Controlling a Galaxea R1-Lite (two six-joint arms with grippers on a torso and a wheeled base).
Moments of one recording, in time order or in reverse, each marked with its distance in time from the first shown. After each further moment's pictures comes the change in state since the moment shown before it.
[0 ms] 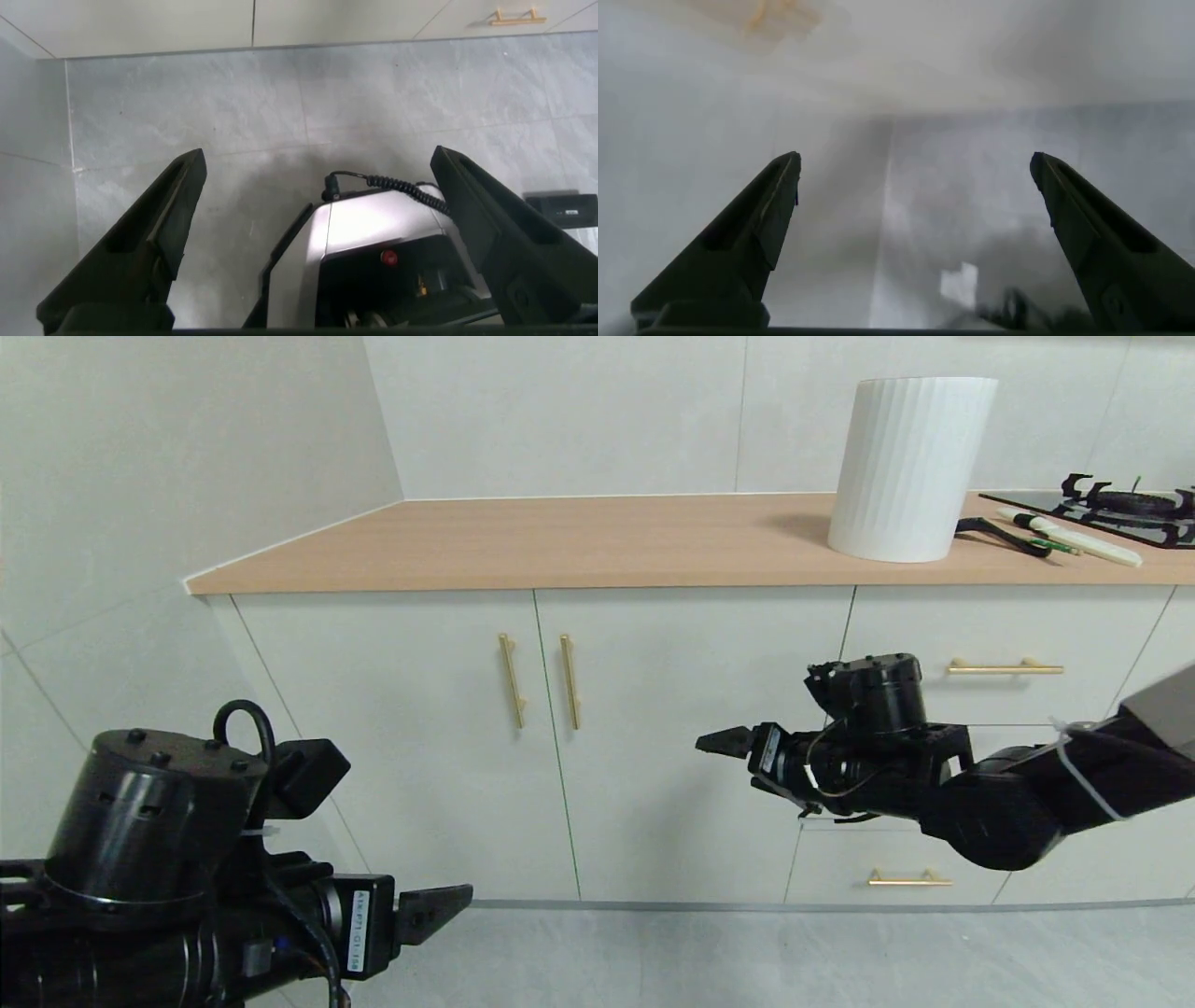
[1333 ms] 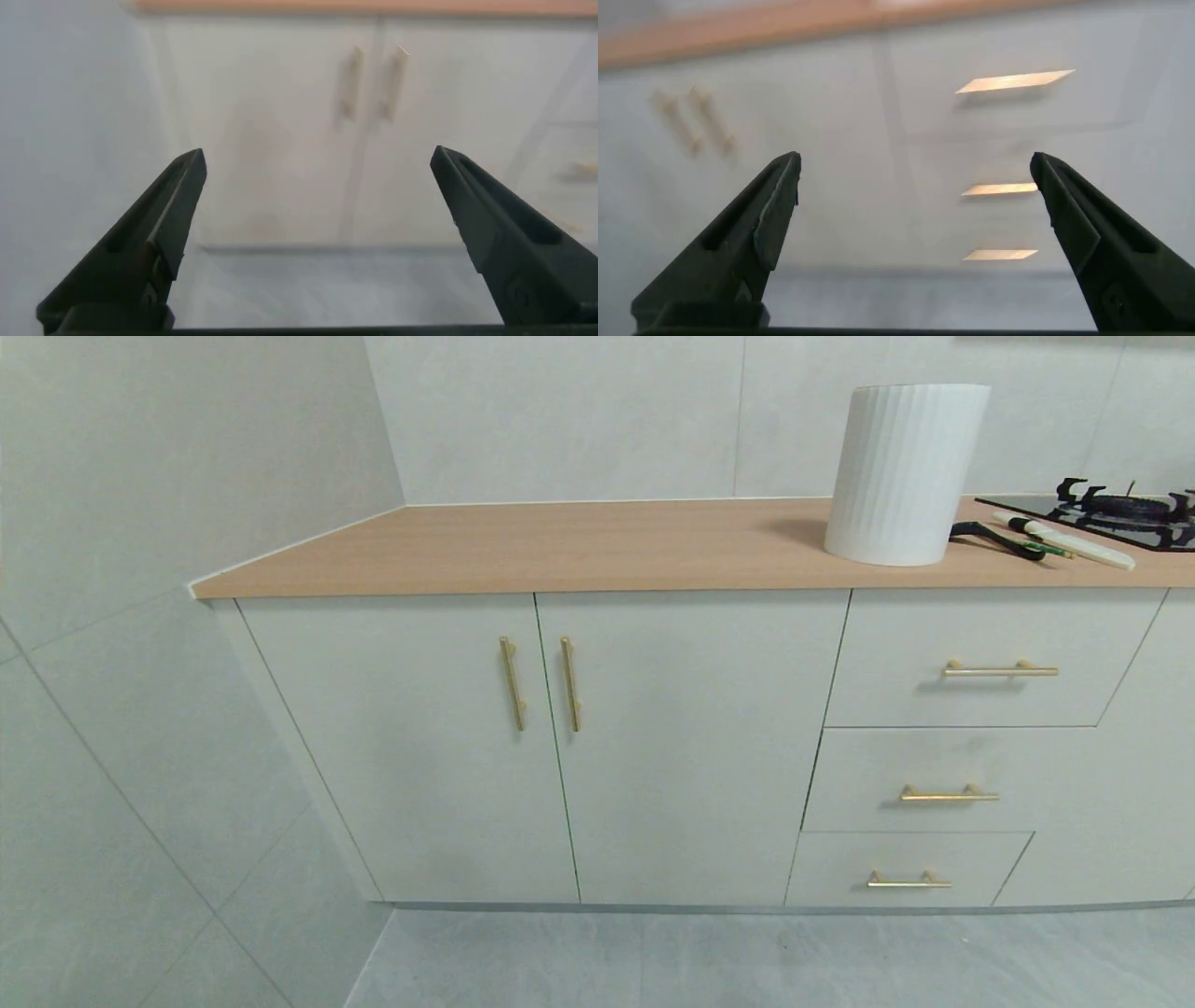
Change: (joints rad) left arm 0.334 -1.096 0.119 0.150 0.053 0.411; right arm -0.297 -1.621 0.640 0.438 -0.411 -0.672
